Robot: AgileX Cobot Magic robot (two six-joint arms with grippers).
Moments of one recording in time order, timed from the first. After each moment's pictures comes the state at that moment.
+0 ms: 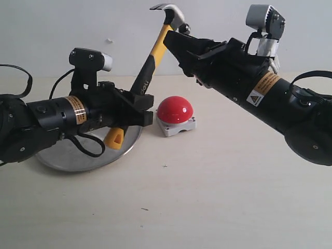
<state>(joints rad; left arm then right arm) -0.56 1.77 -0.81 0.43 -0.59 -0.52 0.45 1.72 -0.70 -0.38 -1.16 0.73</state>
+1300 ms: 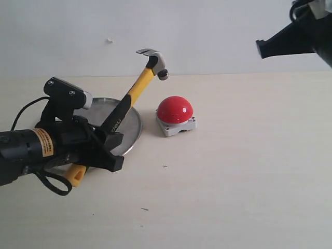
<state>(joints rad) -0.56 1.62 -0.58 0.29 -0.42 -0.26 0.45 1.33 -0.70 0.81 -0.67 -1.06</state>
